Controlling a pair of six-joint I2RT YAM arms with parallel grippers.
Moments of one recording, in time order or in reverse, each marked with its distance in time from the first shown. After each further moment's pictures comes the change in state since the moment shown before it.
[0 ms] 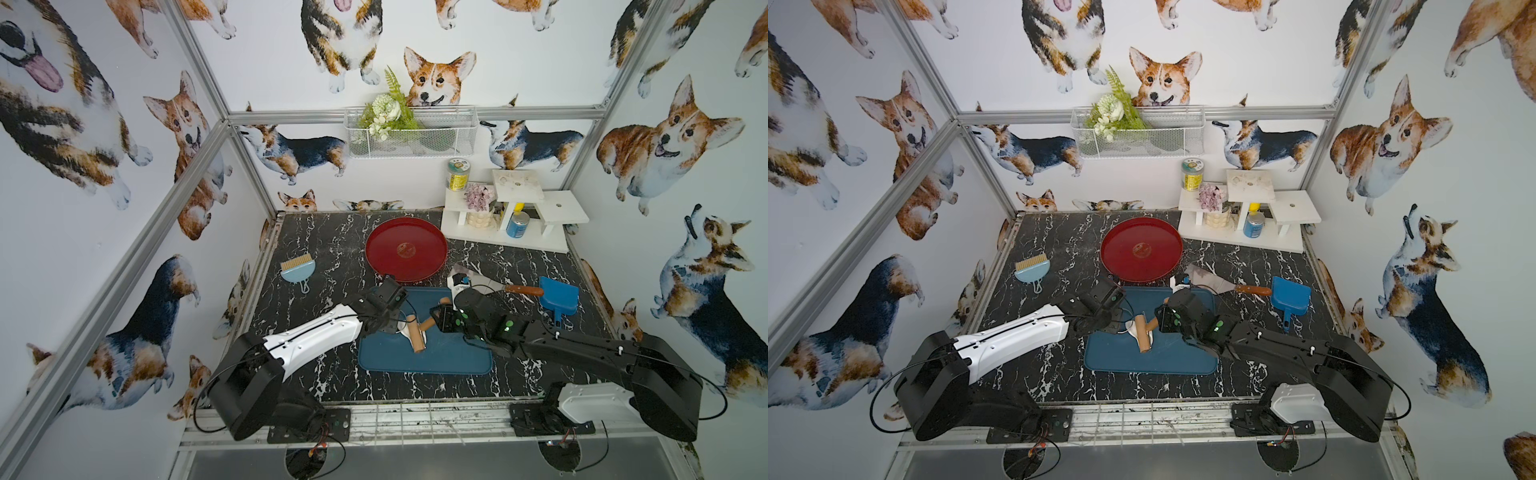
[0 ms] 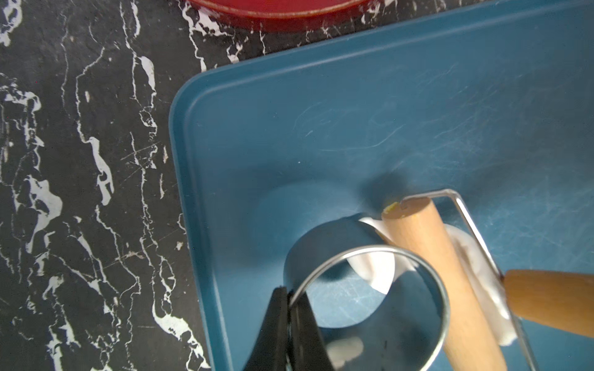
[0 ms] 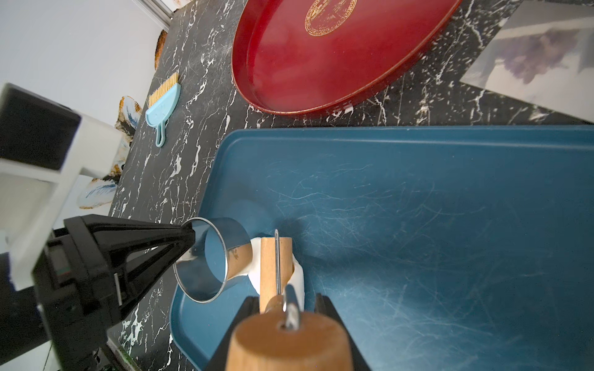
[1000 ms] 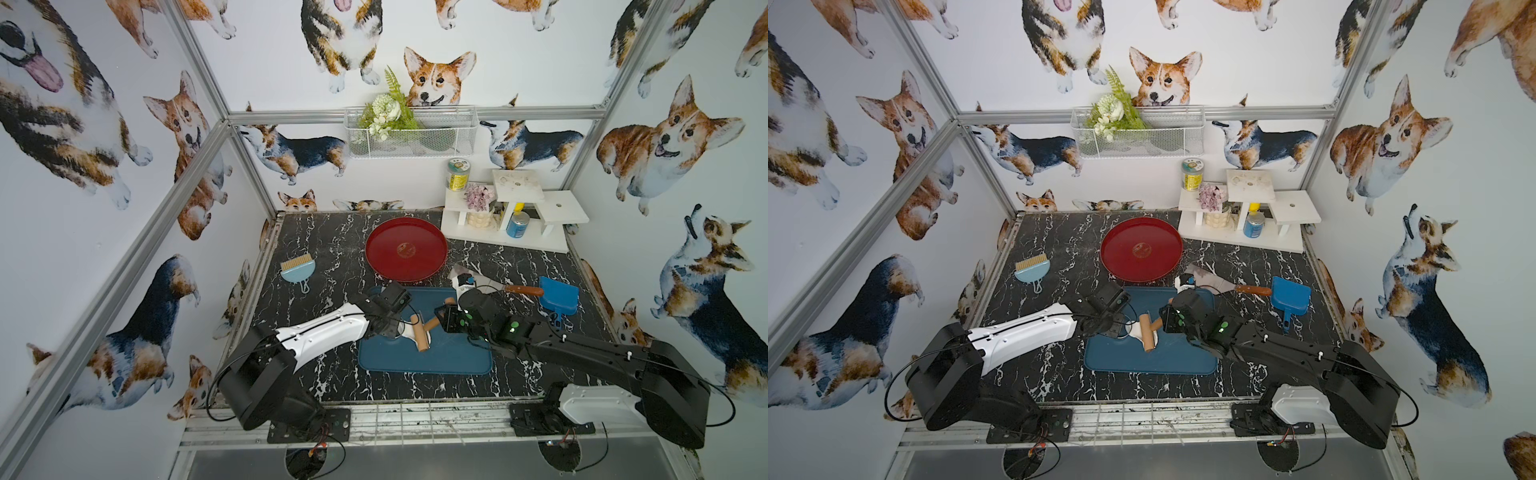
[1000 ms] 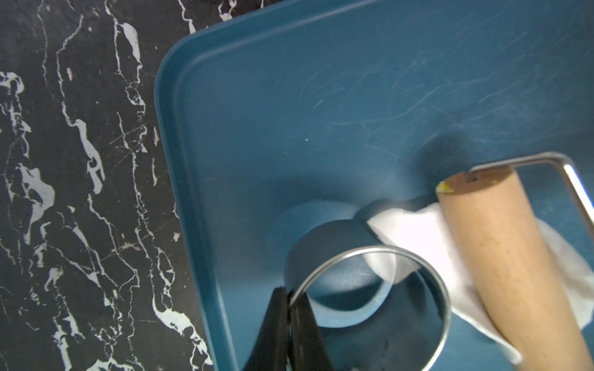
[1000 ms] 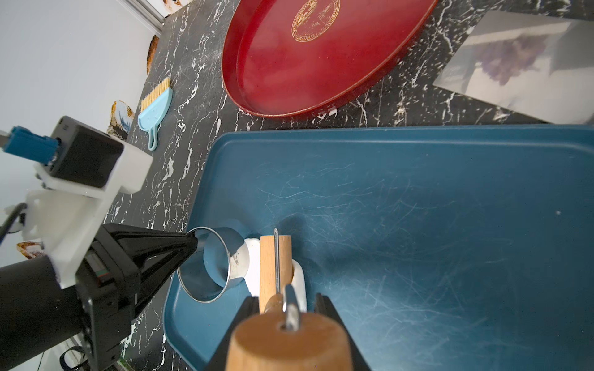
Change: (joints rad) left arm -0.014 0.054 -0.003 -0.024 -0.023 0.010; right arm -0.018 -0.050 -0.017 -0.043 0.015 0.000
